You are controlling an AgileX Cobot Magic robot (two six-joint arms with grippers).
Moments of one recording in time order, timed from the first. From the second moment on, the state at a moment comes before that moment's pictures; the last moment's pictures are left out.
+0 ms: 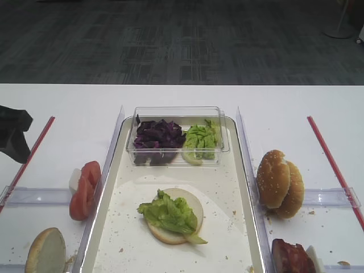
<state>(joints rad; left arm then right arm) -0.01 1.41 -0.97 -0.13 0.98 0.06 -0.02 -0.01 -0.48 0.05 1.13 -0.04</state>
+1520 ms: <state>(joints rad) -0.30 1.60 -1.09 -0.17 0.97 0.08 -0.02 -0.01 -0.48 0.05 1.13 -0.04</state>
